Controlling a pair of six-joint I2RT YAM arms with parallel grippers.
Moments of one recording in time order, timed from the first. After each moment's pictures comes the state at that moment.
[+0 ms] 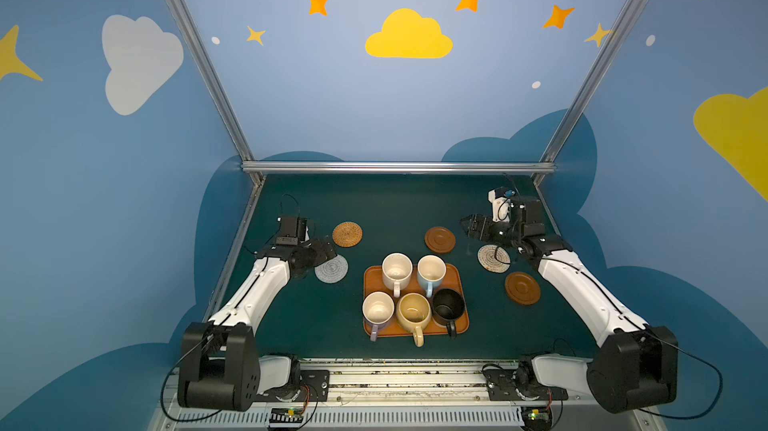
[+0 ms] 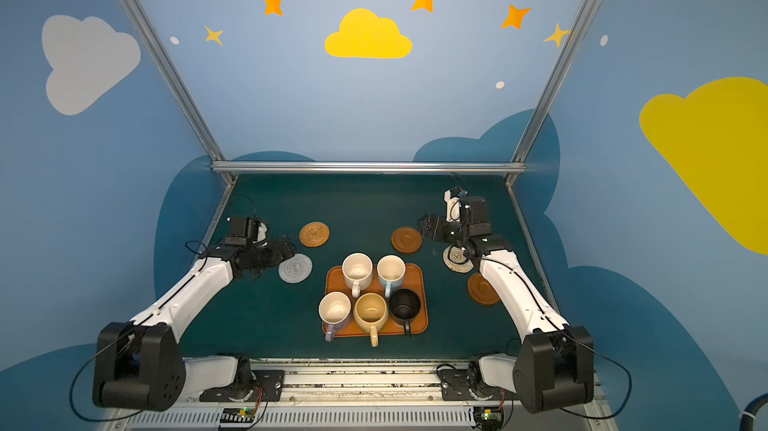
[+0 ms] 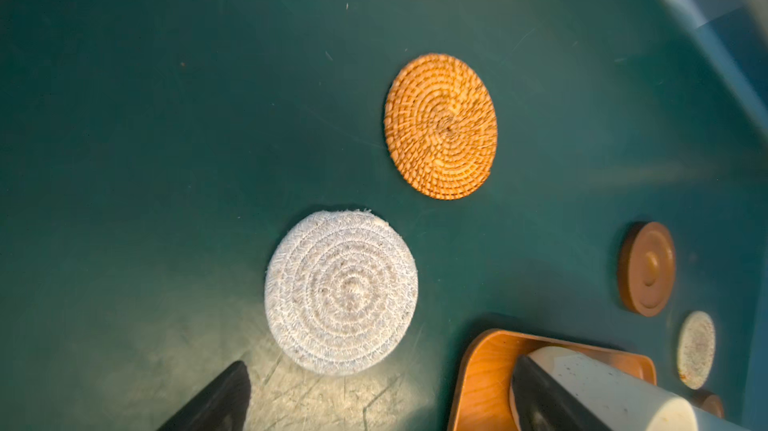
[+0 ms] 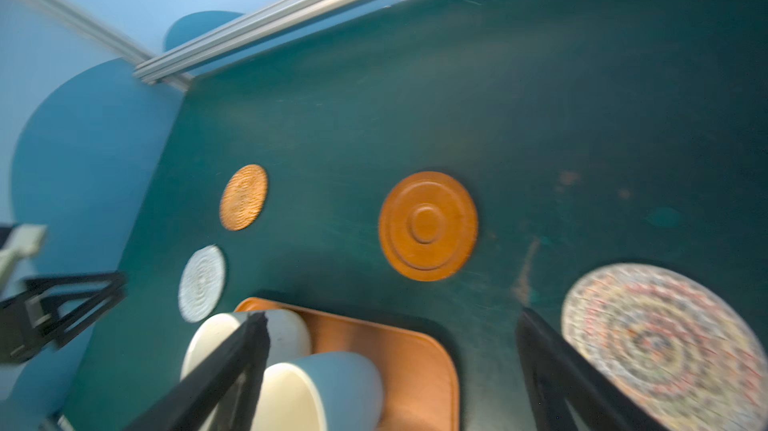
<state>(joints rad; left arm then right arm) -0.05 1.35 0.86 -0.53 0.18 -0.54 0.24 1.28 1.00 -0.37 -0.31 0.35</state>
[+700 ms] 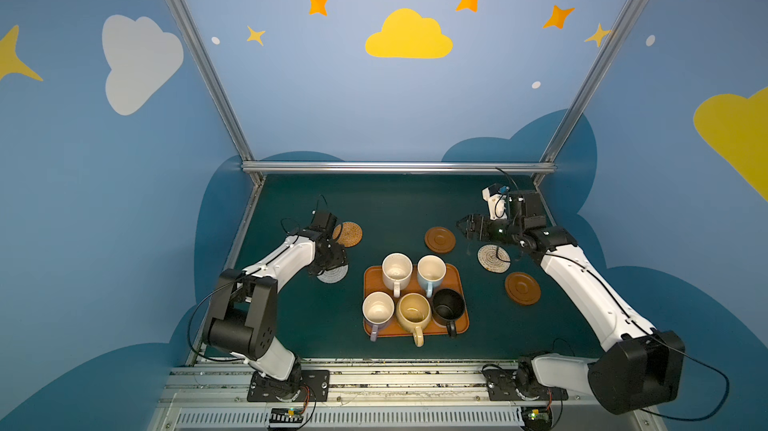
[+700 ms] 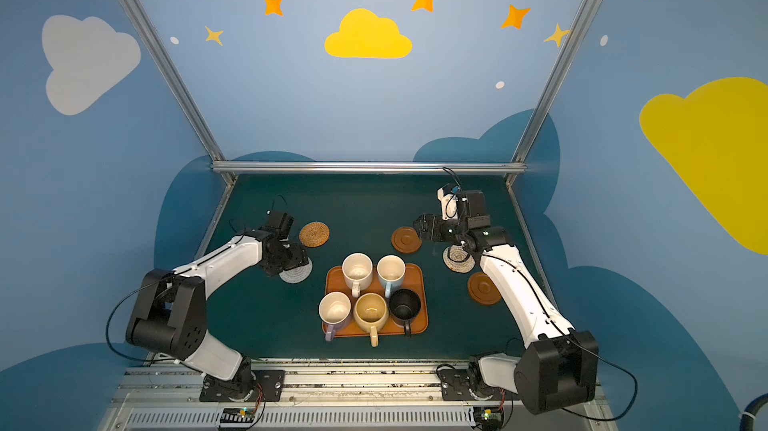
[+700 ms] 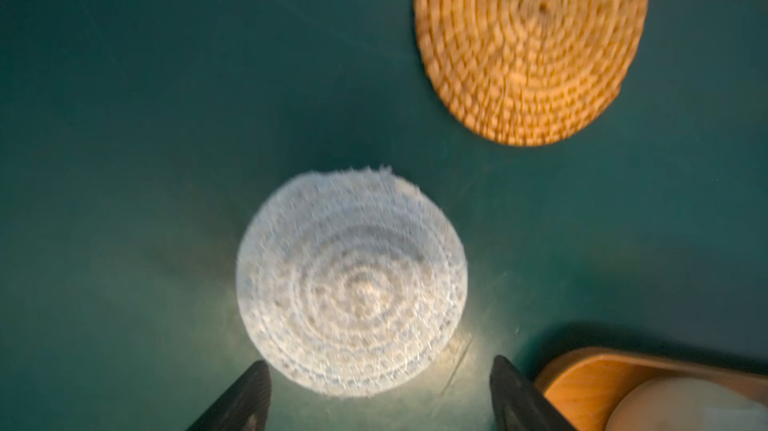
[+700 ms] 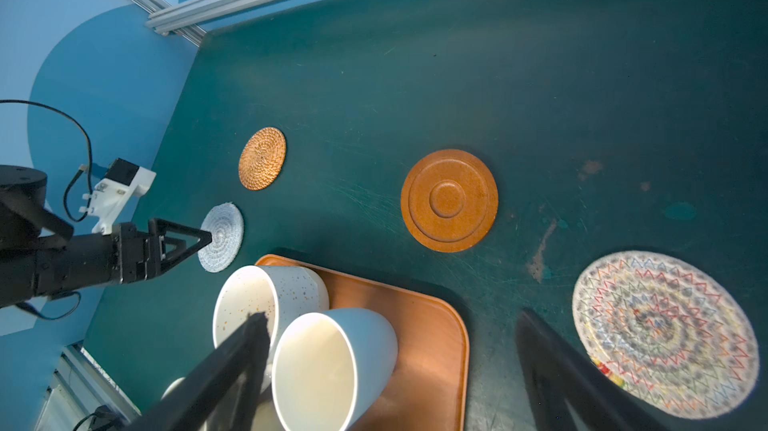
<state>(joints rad) -0.24 1.58 0.99 -0.69 -0.01 -0.57 0.25 1.28 1.09 -0.55 -0.33 0.28</state>
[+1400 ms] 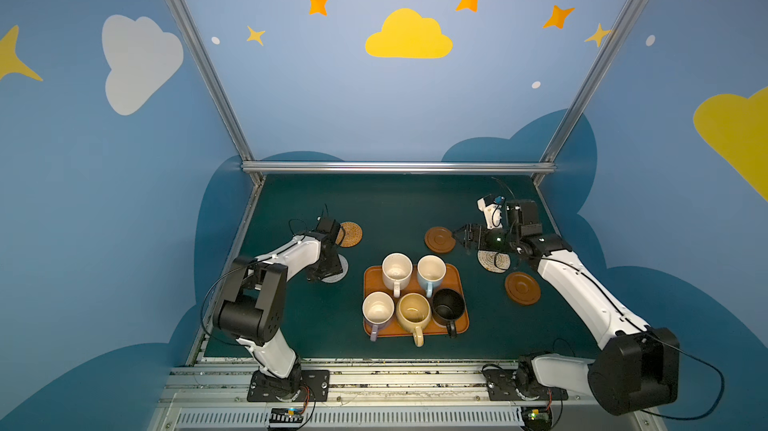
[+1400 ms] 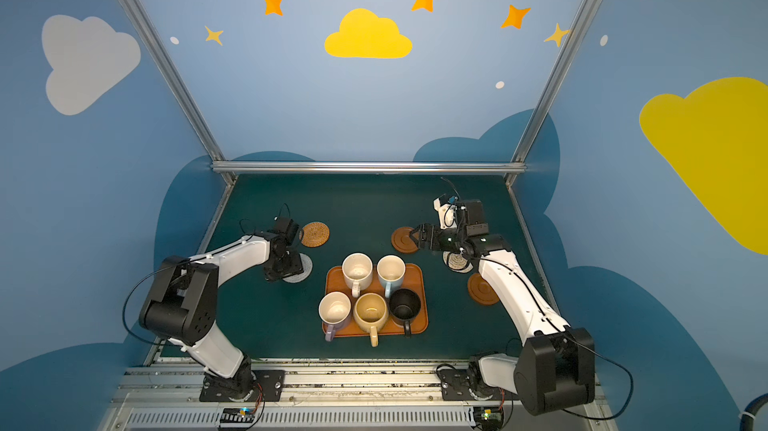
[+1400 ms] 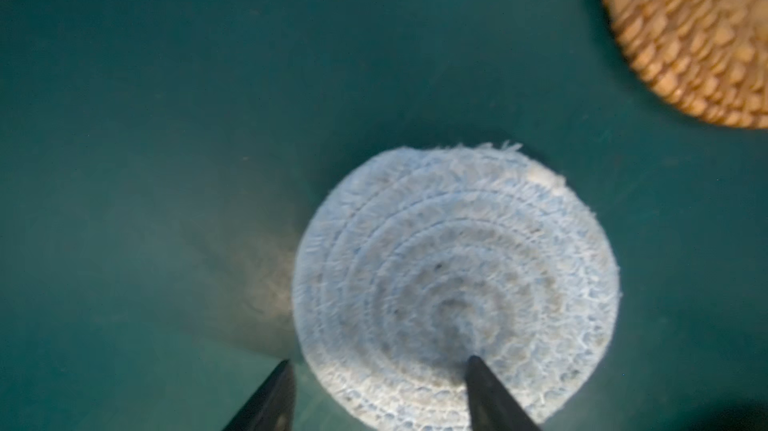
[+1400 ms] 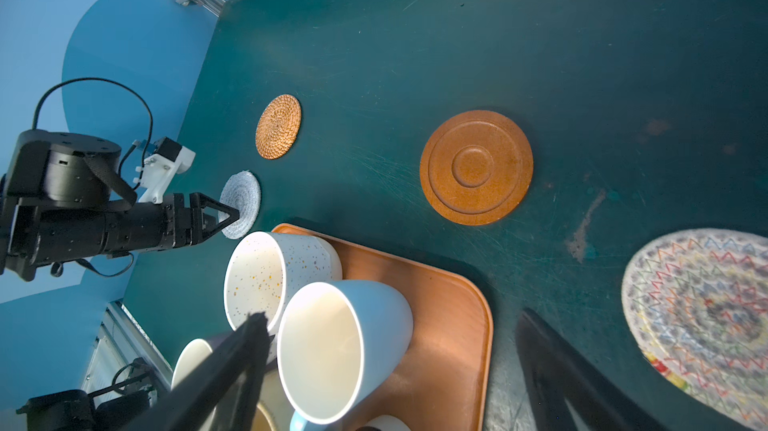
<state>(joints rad) -0.23 1.71 1.00 -0.71 -0.13 -0.59 0.24 1.29 1.00 -0.49 -0.44 0.27</state>
